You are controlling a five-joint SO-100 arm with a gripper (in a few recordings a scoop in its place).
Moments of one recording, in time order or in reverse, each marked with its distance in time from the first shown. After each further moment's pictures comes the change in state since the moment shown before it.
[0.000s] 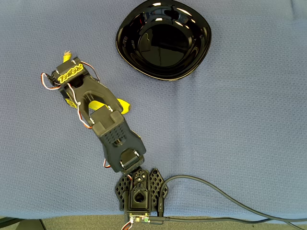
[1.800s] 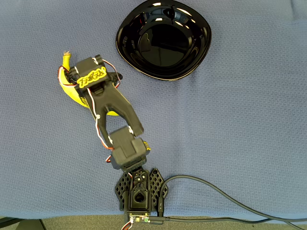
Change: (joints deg) arm 8.1 23.5 9.6 15.5 -0.1
